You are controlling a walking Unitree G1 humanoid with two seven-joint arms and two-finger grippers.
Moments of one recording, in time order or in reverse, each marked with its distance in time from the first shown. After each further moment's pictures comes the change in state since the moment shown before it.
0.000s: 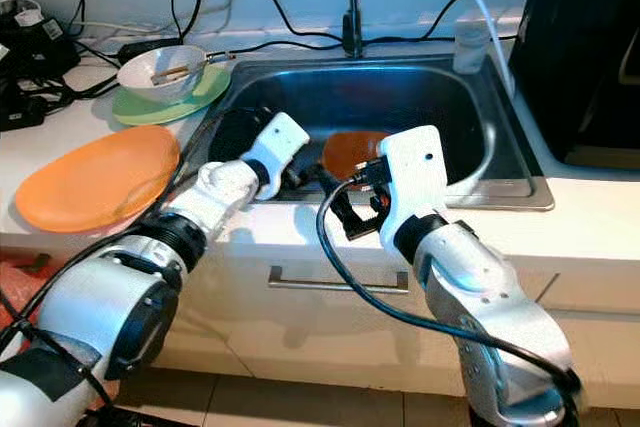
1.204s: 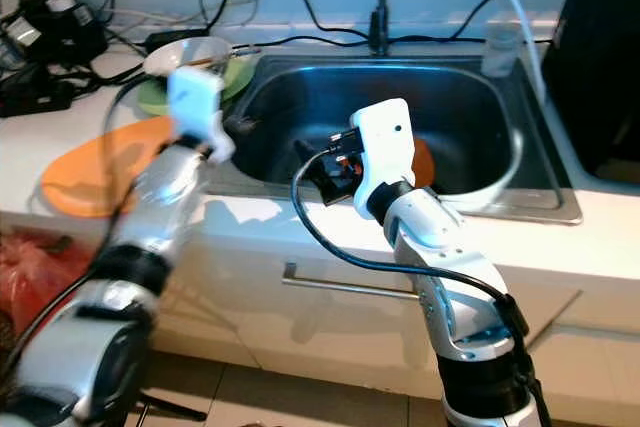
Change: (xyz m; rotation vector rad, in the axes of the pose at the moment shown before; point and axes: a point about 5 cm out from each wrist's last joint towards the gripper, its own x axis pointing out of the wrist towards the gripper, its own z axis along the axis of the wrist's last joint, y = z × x) left arm -0.051 0.050 0.000 -0.143 -0.403 0.412; right arm 0.046 0.004 0.003 -0.007 -0.116 0.073
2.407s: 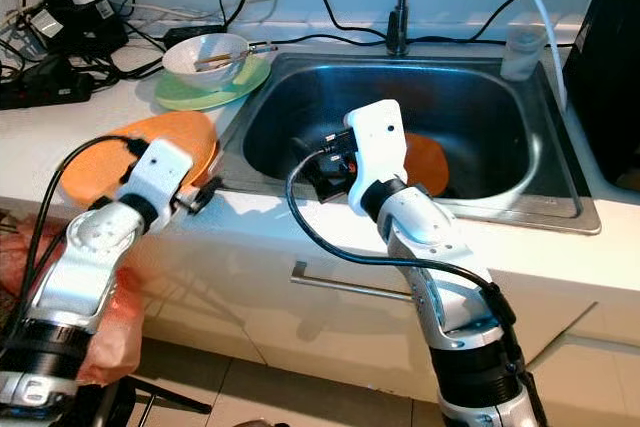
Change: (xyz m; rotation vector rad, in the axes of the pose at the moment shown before) left arm -0.072 0.032 -0.031 0.309 0.425 -0.137; right arm 0.007 -0.001 -0.005 -0.010 -0.017 0.006
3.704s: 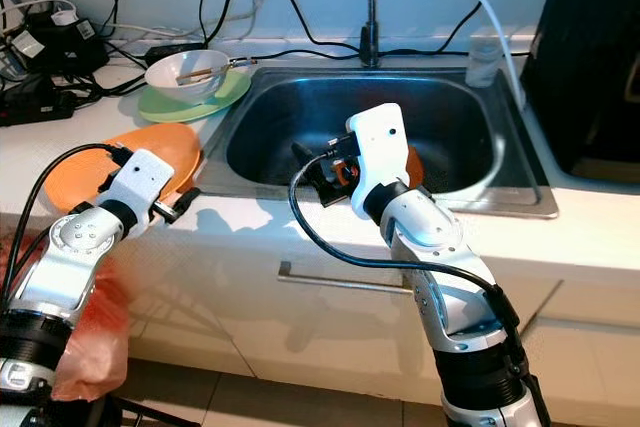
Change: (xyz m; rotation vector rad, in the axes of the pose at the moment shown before) left arm 0.001 0.021 -0.032 0.030 0.109 0.025; right arm -0.003 -0.002 -0.003 -0.003 0.016 0.006
